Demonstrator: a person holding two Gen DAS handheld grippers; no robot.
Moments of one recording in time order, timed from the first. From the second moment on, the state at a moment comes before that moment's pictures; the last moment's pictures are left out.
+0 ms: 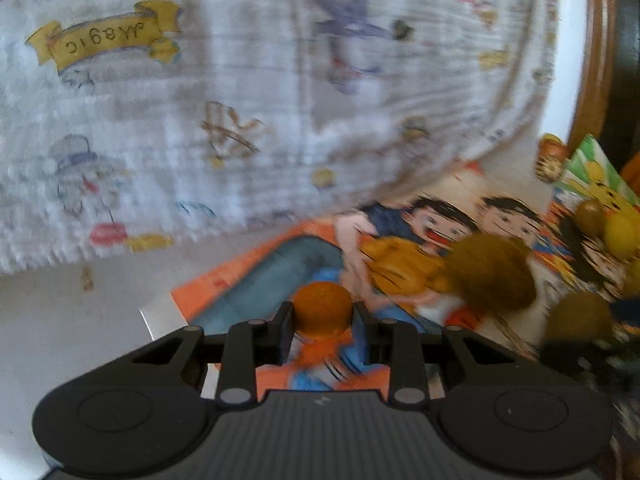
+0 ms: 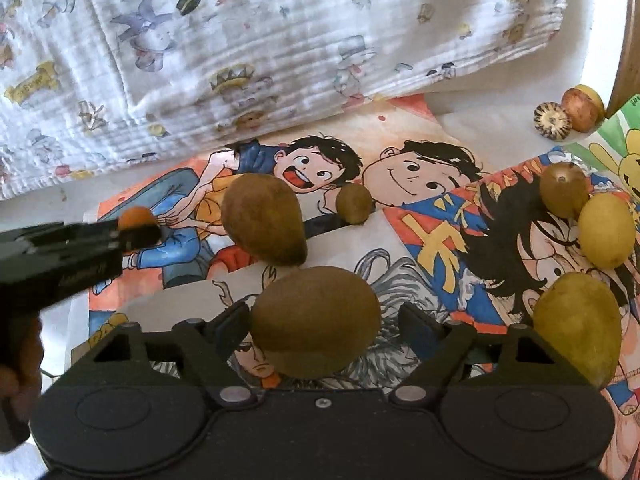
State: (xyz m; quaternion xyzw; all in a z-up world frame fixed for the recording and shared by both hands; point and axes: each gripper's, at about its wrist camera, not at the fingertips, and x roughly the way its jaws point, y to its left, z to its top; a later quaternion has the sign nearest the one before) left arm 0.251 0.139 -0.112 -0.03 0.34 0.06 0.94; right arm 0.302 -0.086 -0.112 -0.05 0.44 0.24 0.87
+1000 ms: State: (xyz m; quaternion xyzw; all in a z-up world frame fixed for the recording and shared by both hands) left arm 0.179 0.070 -0.054 -0.02 0.31 0.01 0.95; right arm 0.219 -0.128 -0.033 -0.02 0.37 0.25 0.89
